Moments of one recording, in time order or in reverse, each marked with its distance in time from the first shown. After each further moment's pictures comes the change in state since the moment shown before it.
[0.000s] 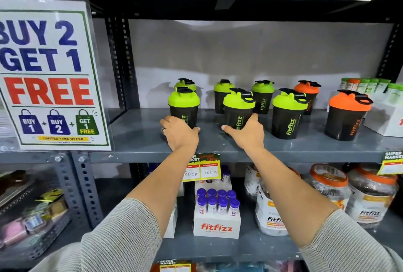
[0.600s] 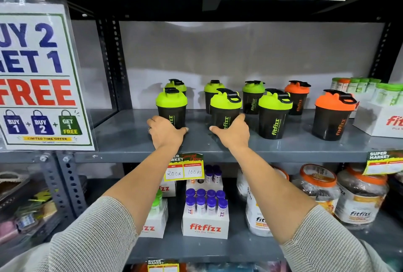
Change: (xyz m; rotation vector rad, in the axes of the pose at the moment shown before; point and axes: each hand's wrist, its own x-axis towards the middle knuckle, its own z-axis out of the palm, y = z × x) left_hand -0.003 0.005 -0.002 0.011 -0.010 0.022; right_hand 0.002 0.002 -0.004 0.049 -0.034 0.024
